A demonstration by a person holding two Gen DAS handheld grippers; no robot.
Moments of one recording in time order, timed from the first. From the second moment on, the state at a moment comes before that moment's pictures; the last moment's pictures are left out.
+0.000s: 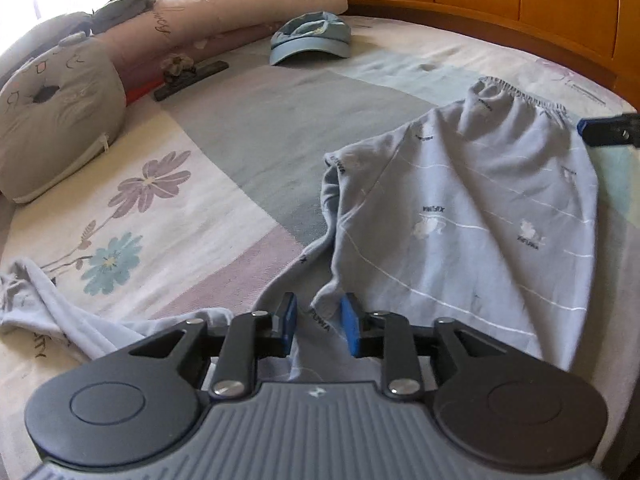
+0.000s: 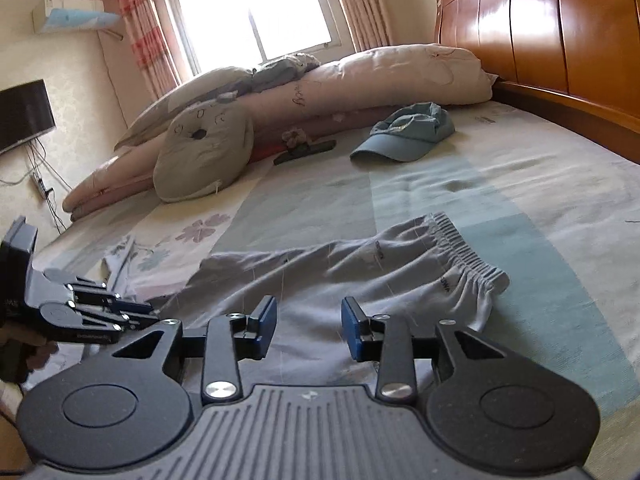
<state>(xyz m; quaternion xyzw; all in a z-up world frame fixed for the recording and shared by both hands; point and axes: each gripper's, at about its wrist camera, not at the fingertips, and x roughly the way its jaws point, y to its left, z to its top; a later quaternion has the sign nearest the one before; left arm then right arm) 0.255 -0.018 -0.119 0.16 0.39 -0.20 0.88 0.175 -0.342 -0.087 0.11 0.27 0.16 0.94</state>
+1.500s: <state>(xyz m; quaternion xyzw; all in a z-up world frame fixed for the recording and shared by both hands) 0.319 -0.029 -0.074 0.16 0.33 -0.15 0.92 0.212 -0.347 -0.111 0.00 0.32 0.10 0.94</state>
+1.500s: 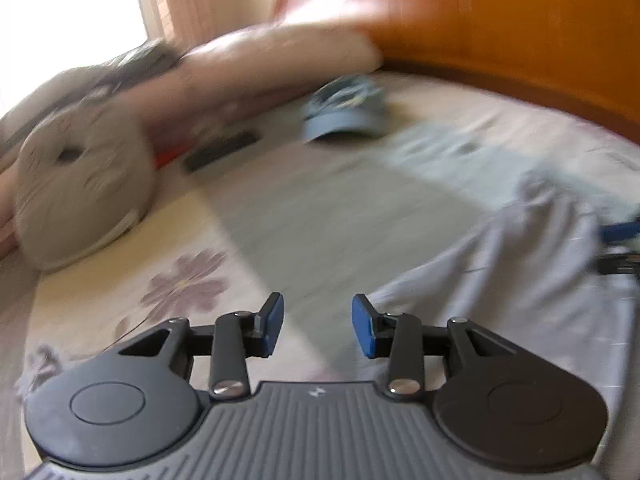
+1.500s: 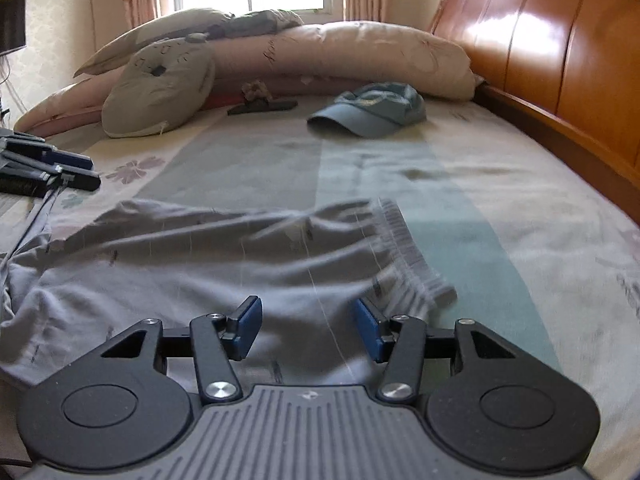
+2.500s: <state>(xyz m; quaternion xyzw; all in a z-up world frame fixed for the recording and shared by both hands) 0.378 -0.037 -0.122 0.07 0.36 -0.23 0.90 0.222 -0.325 -0.119 0.03 0.34 0.10 0.93</state>
